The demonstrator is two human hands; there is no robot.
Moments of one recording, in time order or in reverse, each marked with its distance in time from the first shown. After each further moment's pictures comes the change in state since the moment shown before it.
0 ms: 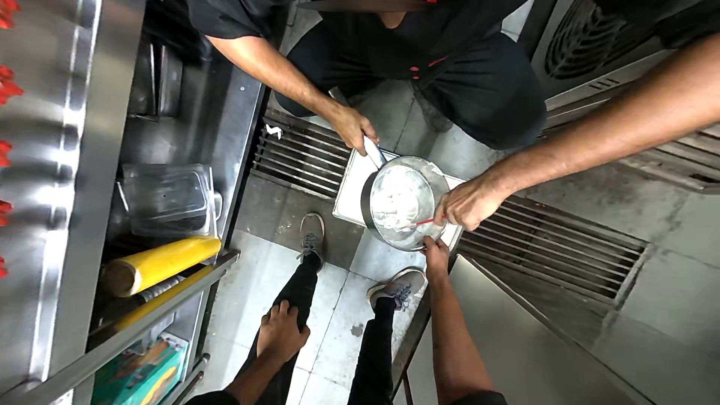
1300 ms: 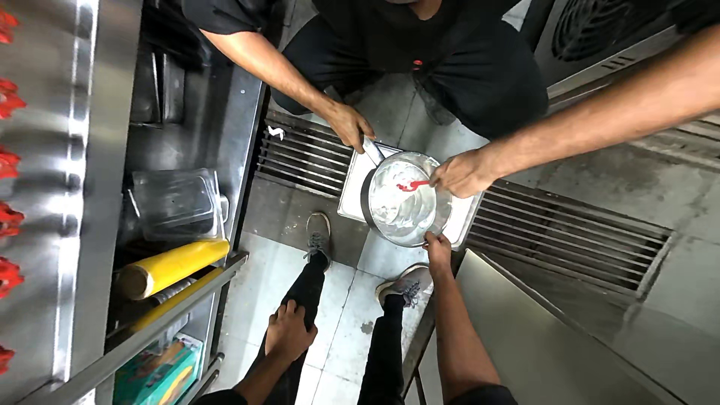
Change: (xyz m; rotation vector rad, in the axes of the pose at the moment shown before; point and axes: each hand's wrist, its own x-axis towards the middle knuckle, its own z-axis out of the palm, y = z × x) left_hand -0.001 0.001 -0.002 0.032 -0.013 -0.011; right_hand 0.001 0.006 0.007 -0.021 -0.024 0.029
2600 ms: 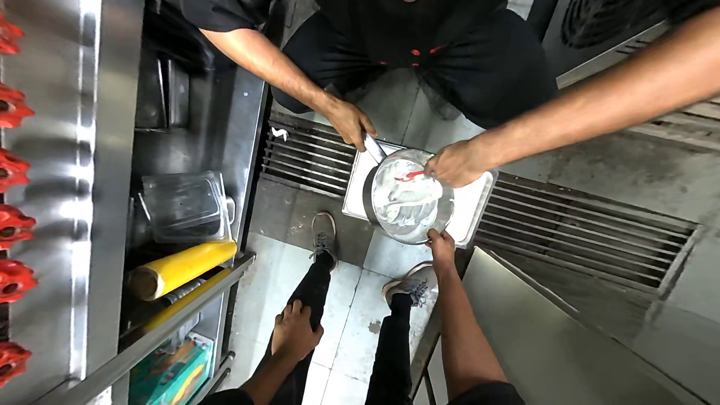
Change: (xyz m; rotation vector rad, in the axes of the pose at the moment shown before) left_hand -0.001 -0.001 -0.001 0.024 -0.016 -0.008; right_hand 0.003 0.007 0.007 0.008 -0.037 0.007
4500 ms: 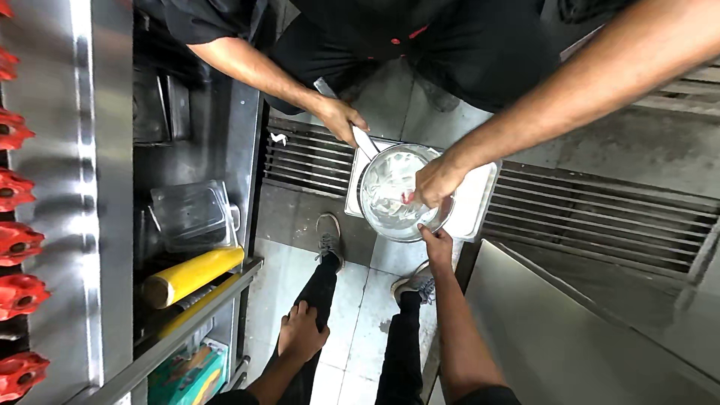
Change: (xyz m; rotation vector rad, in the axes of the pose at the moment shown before) left_hand 0.002 0.005 0.001 0.041 0.020 -0.002; right_hand -0.012 0.018 0.006 0.054 0.001 -0.142
